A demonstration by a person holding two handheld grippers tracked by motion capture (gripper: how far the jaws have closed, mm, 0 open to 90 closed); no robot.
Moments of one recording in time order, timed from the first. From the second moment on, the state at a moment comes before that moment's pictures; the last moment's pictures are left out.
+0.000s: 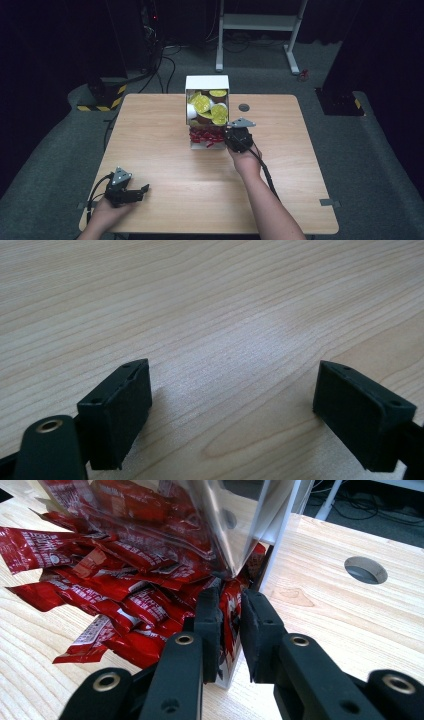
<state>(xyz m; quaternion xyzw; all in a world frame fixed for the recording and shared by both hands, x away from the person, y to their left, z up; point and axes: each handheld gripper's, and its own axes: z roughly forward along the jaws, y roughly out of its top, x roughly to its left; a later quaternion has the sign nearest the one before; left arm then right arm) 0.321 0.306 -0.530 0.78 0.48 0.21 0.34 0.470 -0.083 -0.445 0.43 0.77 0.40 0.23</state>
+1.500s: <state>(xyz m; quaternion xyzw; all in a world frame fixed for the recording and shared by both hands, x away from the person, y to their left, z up) 0.323 0.306 -0.530 0.78 0.48 0.21 0.34 0.430 -0.102 -0.433 0.42 0.77 0.43 0.23</state>
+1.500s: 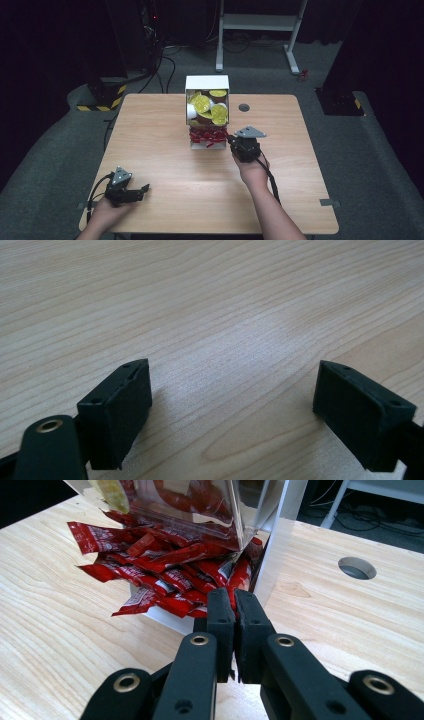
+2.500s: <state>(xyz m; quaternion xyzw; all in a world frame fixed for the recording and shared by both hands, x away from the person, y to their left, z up) 0.323 0.307 -0.530 0.78 0.48 0.21 0.34 0.400 -0.124 -0.432 0.41 0.76 0.45 0.23</state>
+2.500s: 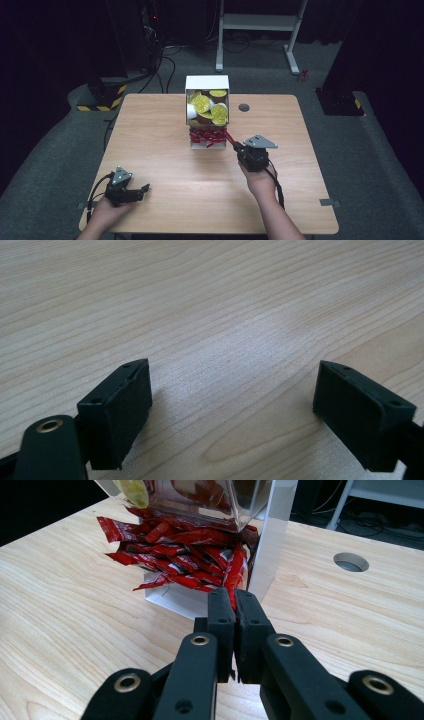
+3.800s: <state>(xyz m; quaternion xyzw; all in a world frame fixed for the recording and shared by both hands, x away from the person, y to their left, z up) 0.323 0.306 -0.530 0.78 0.48 0.21 0.34 0.366 -0.155 -0.431 0.41 0.74 0.47 0.24</state>
